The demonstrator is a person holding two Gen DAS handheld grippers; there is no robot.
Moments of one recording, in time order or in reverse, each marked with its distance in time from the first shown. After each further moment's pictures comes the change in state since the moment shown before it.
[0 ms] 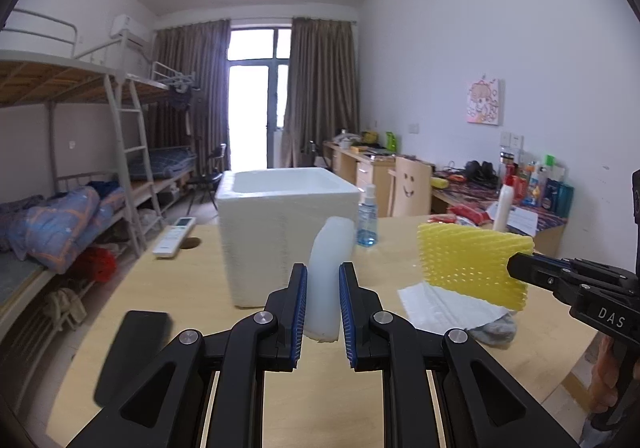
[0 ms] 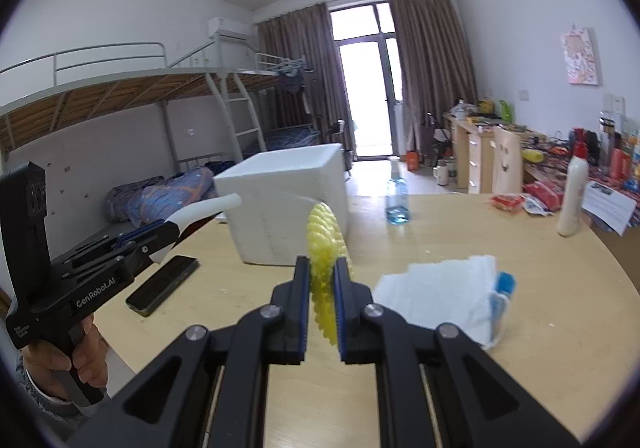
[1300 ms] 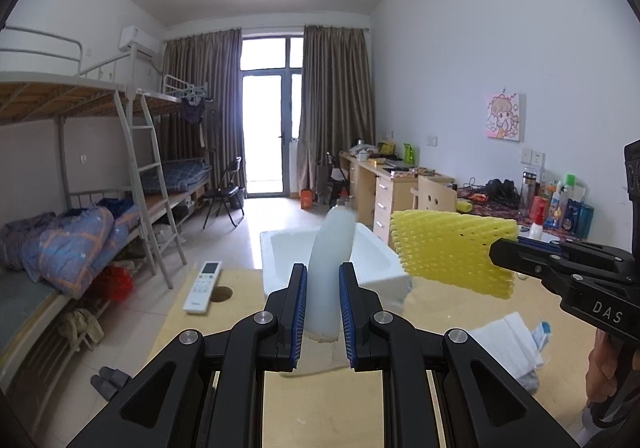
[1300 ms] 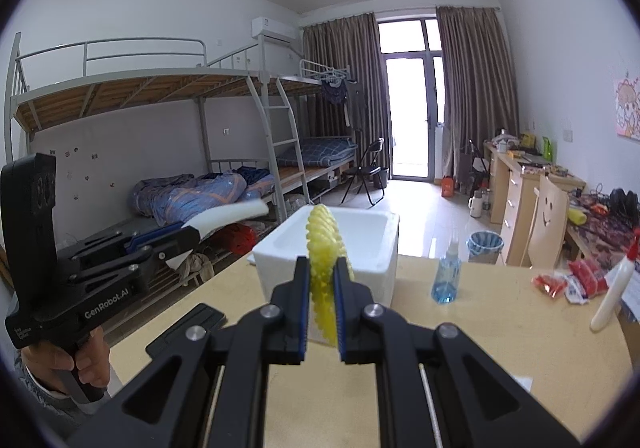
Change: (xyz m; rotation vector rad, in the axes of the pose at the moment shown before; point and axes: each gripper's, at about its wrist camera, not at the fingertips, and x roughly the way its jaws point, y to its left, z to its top) left arm 0.025 0.040 0.087 0.015 -0.018 0.050; right arm 0.049 0.045 0.086 -0.122 -0.024 0.124
